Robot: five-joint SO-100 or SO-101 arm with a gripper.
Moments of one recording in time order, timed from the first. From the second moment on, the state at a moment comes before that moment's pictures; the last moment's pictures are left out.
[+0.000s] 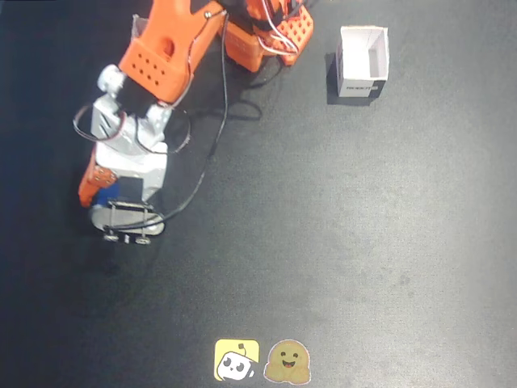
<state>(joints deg) 31.8 93.5 126.0 31.6 52.4</state>
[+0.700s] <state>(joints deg) 33.2 90.4 128.3 28.4 54.1</state>
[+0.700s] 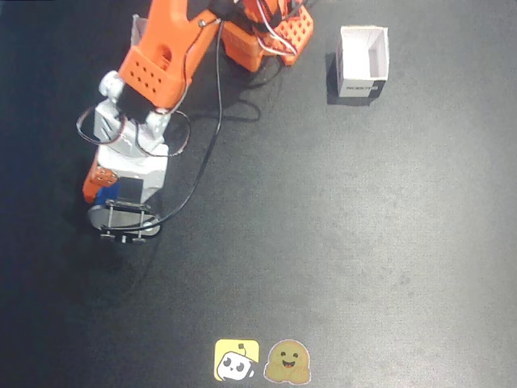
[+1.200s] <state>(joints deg) 35.0 90.4 129.3 28.4 54.1</state>
